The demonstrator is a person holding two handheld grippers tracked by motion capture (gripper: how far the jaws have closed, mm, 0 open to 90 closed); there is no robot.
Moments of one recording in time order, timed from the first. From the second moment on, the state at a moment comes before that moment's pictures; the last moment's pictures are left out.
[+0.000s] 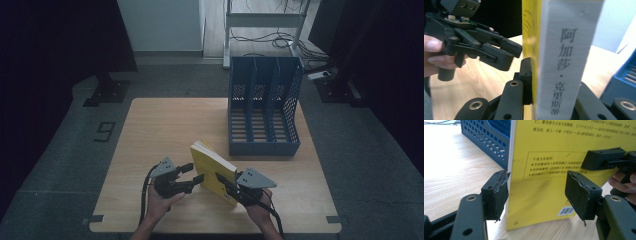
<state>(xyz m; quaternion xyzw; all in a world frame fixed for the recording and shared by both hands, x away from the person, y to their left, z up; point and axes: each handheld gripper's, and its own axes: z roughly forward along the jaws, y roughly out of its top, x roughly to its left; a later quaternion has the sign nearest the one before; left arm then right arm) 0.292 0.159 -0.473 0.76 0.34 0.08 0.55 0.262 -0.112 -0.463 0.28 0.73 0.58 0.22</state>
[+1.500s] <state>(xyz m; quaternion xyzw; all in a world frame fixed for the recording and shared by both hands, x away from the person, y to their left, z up) 0.300 0.161 -0.484 0.77 0.37 0.06 0.52 0.248 -0.131 -0.430 0.28 0.70 0.60 0.27</state>
